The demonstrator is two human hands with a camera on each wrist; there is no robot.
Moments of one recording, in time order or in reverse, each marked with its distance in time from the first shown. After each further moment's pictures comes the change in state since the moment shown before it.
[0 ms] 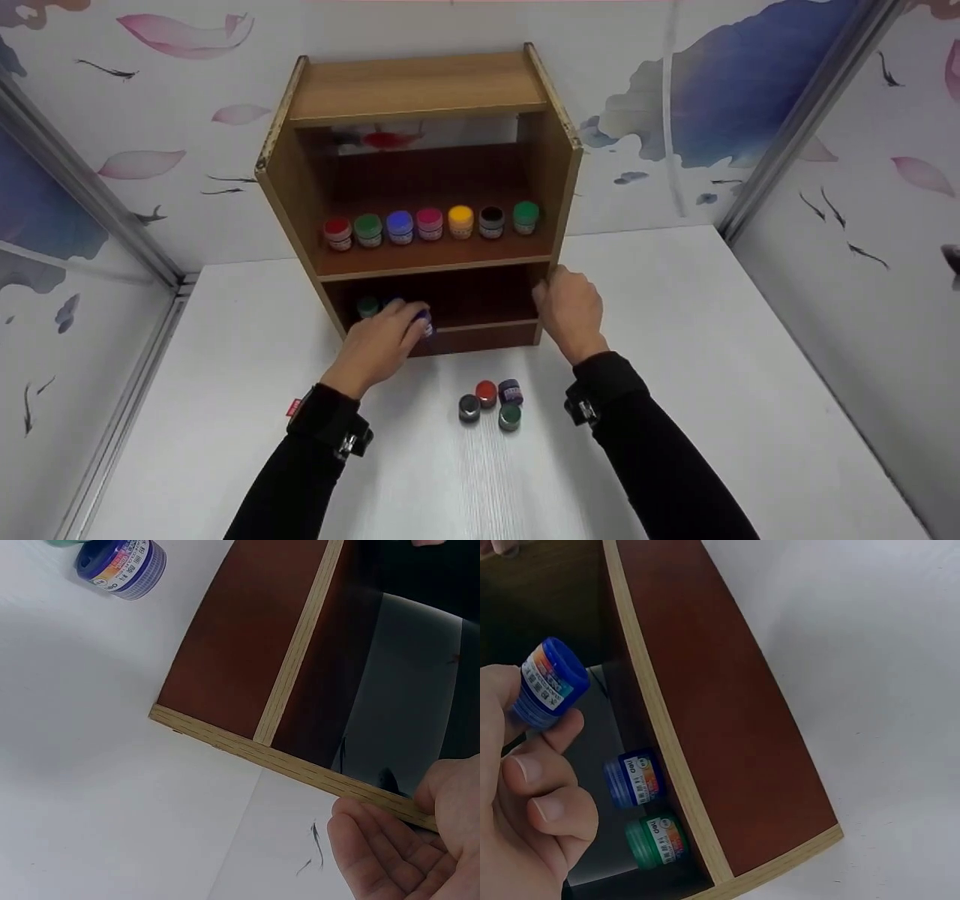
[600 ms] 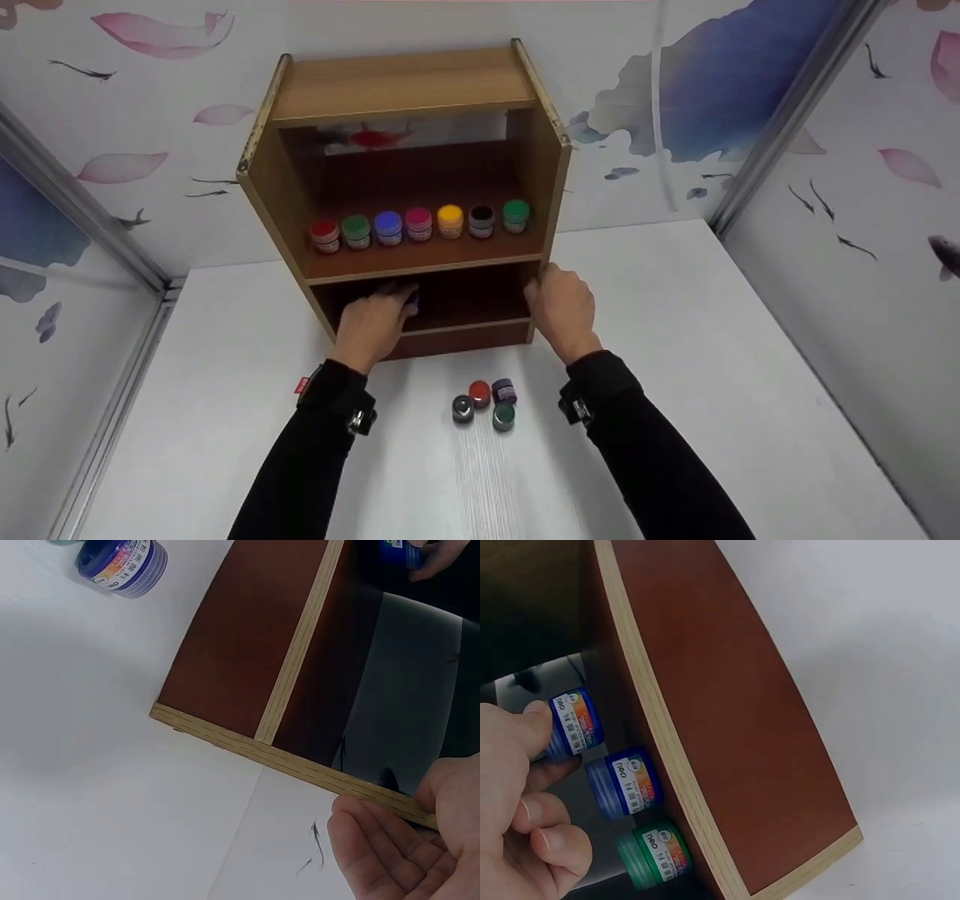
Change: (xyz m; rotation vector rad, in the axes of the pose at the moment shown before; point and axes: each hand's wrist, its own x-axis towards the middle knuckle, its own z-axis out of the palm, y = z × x) left_hand 0.031 -0.005 0.004 0.165 0.137 0.000; right_hand 0.000 0.001 0.002 -0.014 -0.001 0.000
